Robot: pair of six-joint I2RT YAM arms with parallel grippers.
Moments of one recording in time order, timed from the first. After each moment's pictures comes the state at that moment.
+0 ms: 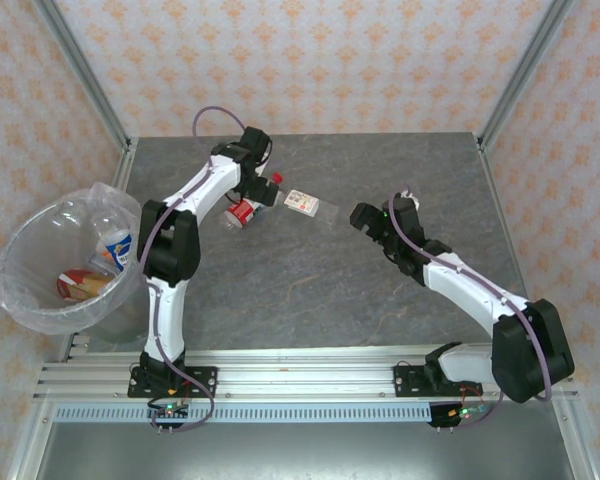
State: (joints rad) left arm -0.29 2.17 1.91 -0.97 -0.16 -0.03; right arm 0.42 1.26 0.74 -0.12 0.14 0.79
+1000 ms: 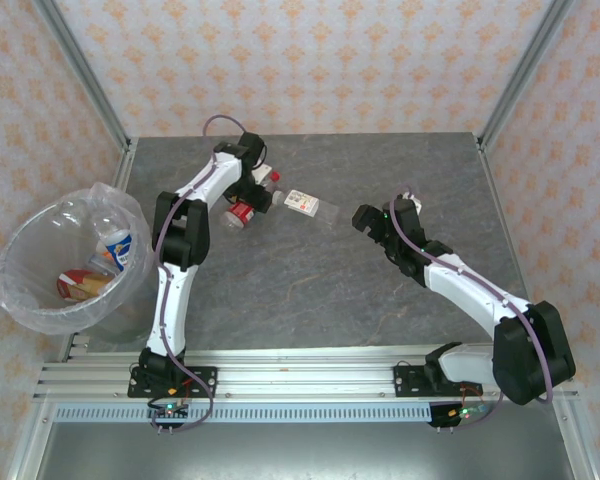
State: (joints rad) left arm -0.22 2.39 2.08 -1.07 -0.03 0.15; right arm 0.42 1.25 0.74 -0.15 0.16 0.79
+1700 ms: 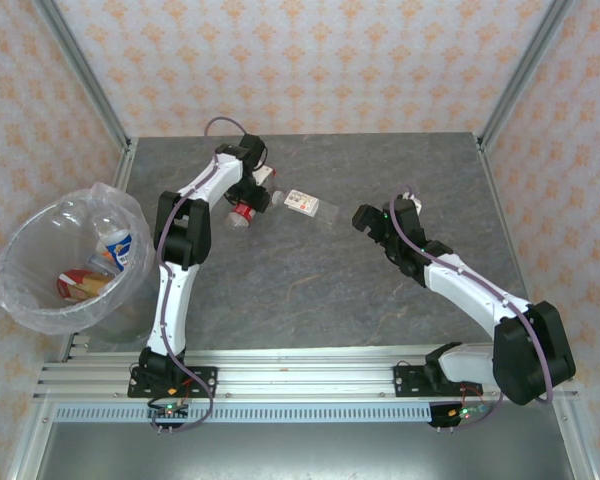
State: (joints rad) left arm -0.22 2.41 2.09 -1.06 -0.01 0.13; right arm 0.42 1.25 0.74 -0.15 0.16 0.79
